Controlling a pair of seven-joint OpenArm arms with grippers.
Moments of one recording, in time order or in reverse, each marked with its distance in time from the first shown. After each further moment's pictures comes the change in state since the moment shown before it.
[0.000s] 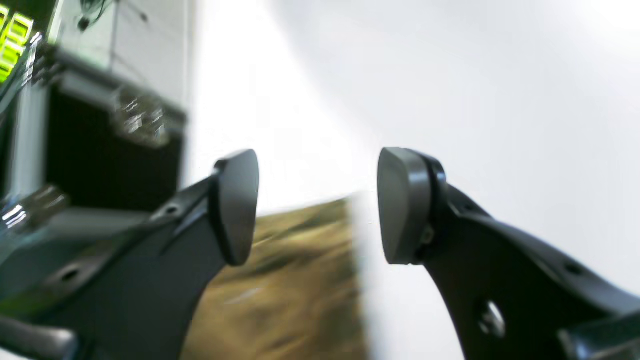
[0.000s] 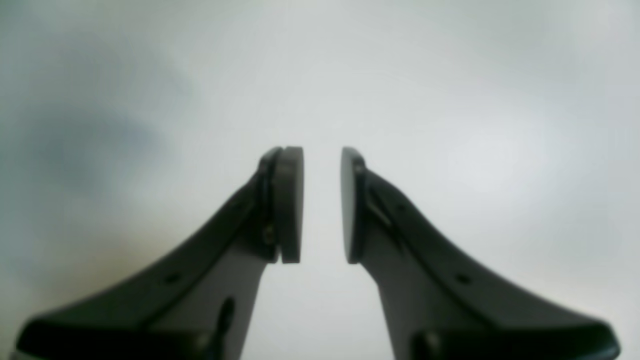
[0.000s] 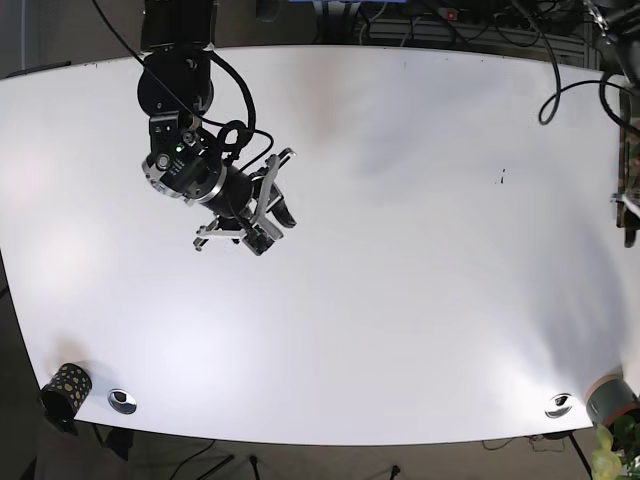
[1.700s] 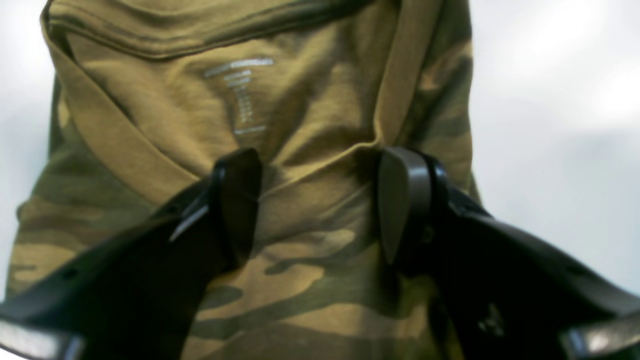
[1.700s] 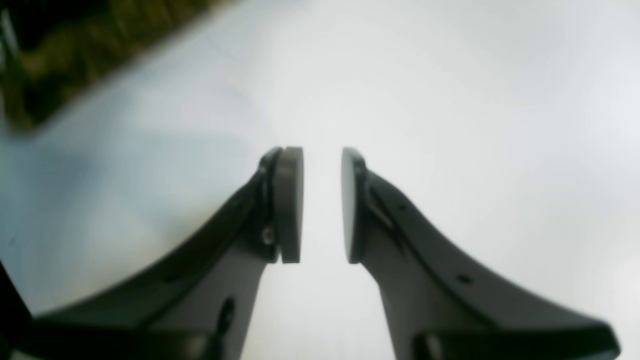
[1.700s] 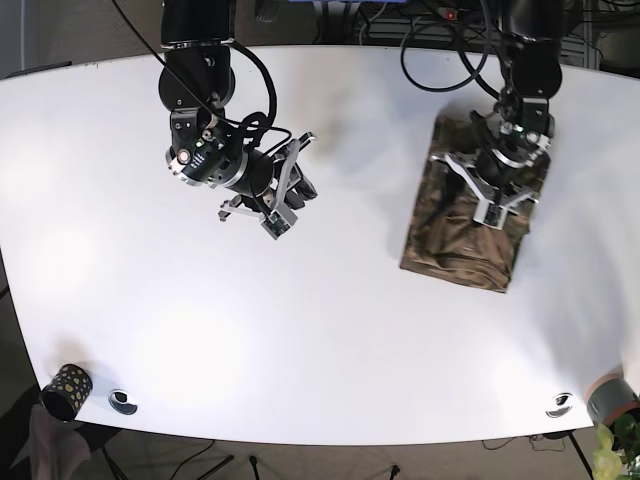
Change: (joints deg) left arm 5.9 17.7 26.2 2.0 -4.1 13.8 -7.1; right arm -1.2 -5.0 -0.1 -7.1 5.4 -0.4 -5.8
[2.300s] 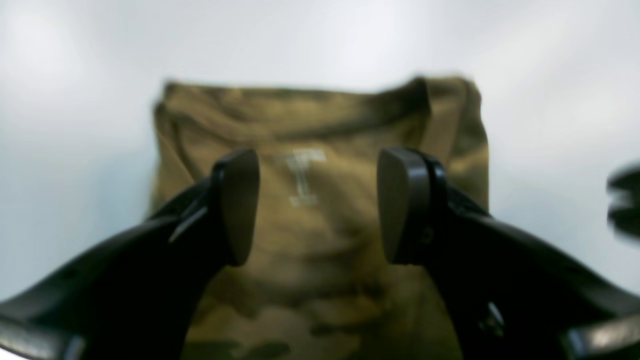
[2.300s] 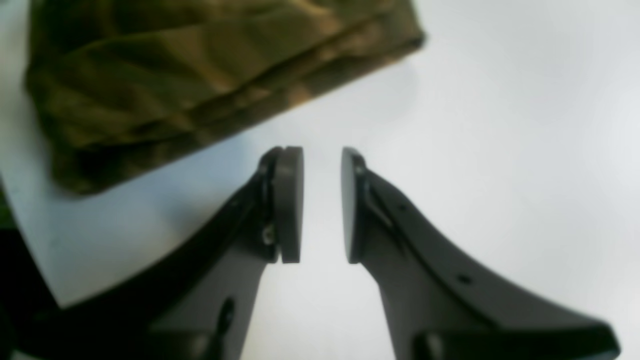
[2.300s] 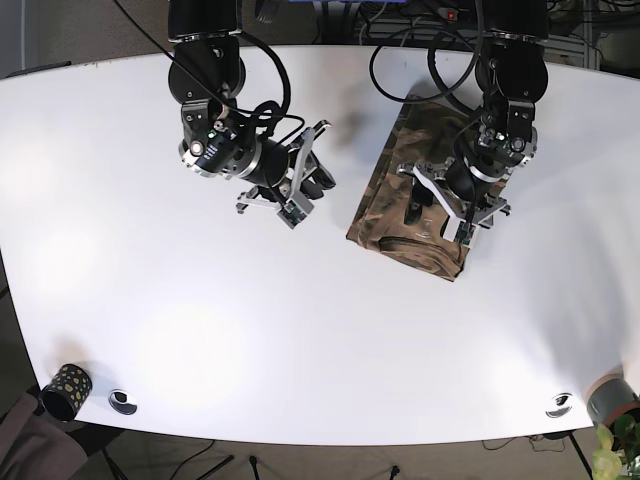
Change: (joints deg) left arm -0.2 6.6 3.9 18.4 -7.4 2.6 18.7; right arm -2.1 -0.5 -2.2 0.3 0.6 0.0 1.6
